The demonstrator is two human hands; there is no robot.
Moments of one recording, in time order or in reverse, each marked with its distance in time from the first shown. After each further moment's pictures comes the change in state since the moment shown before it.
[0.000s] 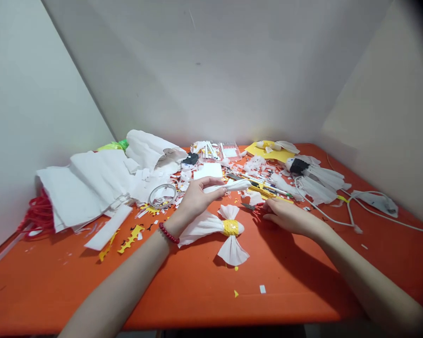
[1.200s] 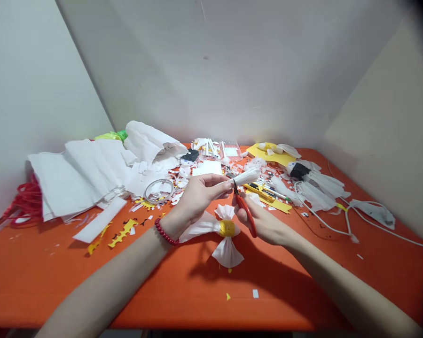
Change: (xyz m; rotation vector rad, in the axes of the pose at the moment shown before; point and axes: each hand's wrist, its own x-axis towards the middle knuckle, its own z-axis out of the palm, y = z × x) left_hand 0.000 0.009 0.014 -0.392 0.015 -0.120; right_hand 0.002 -0.080 0.005 0.582 -0.071 -0.231
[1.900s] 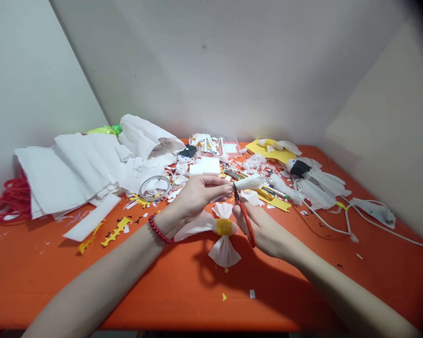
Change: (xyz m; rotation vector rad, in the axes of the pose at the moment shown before) left_hand -0.001 0.003 0.002 0.006 -0.088 -0.107; right_hand -0.010 -0.009 0.009 -0.087 0.071 0.131
